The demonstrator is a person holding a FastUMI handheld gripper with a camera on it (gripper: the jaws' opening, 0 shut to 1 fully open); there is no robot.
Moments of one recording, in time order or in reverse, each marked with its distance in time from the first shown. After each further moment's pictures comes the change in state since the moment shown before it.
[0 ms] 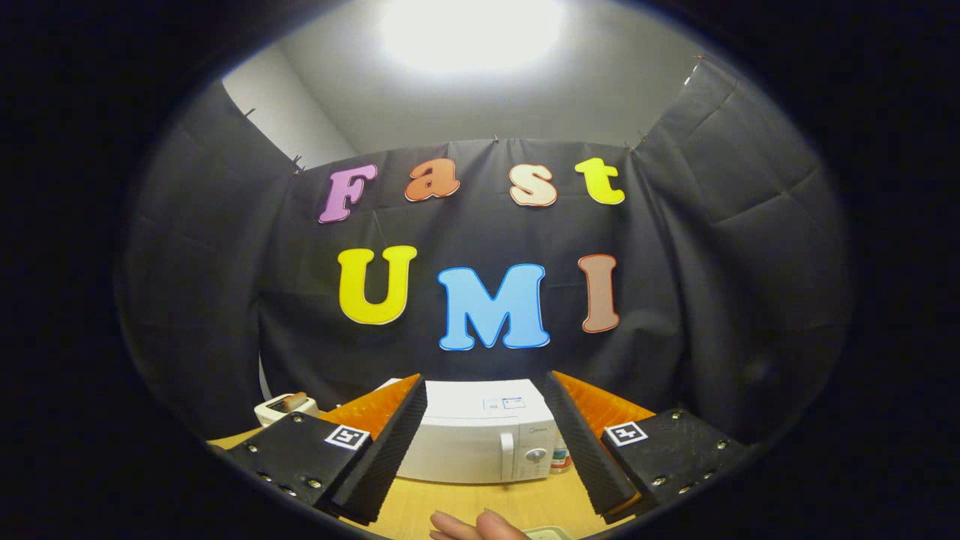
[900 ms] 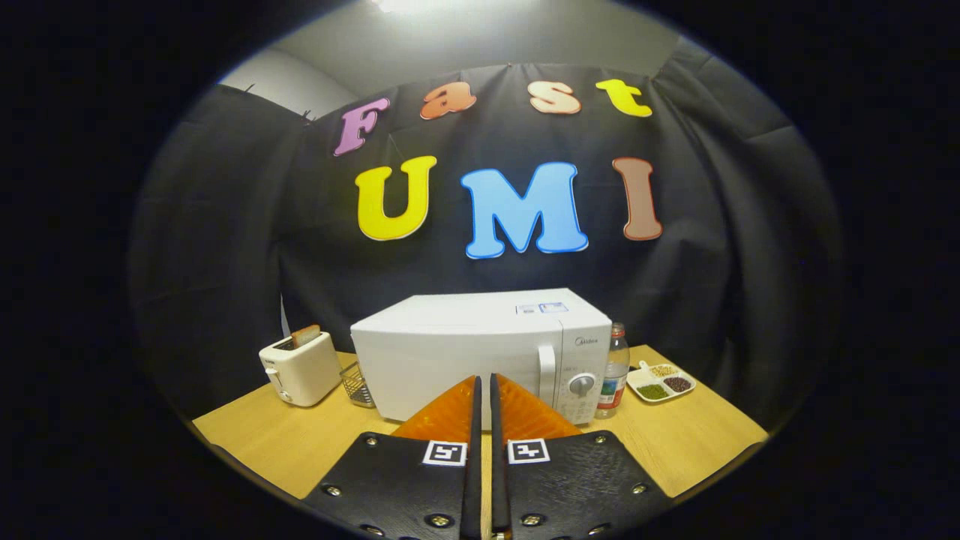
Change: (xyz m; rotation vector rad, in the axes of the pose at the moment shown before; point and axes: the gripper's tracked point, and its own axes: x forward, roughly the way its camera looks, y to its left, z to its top) arm 0.024 0.029 -0.137 0.053 0.224 0.159
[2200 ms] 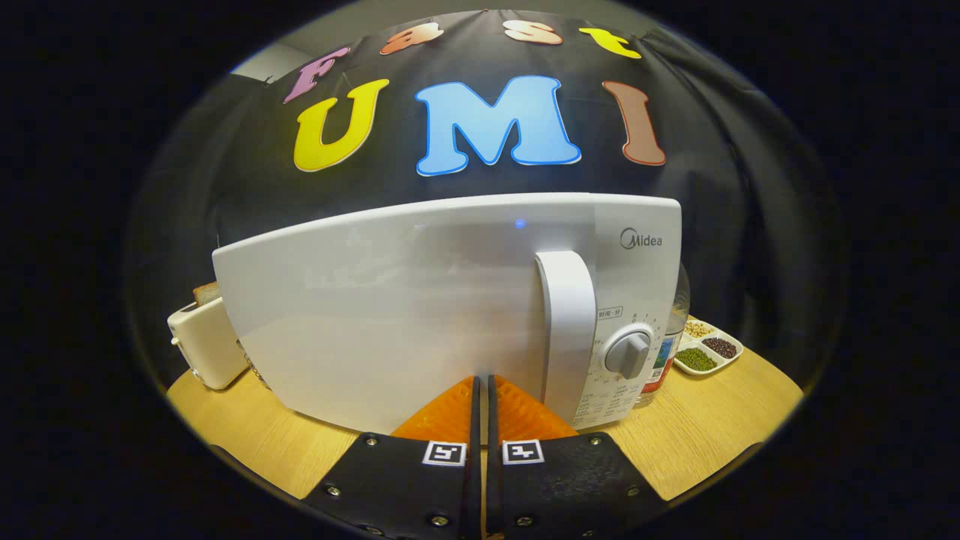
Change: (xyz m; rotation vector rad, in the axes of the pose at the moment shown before) arm 0.197 -0.054 -0.154 0.006 0.170 -0.122
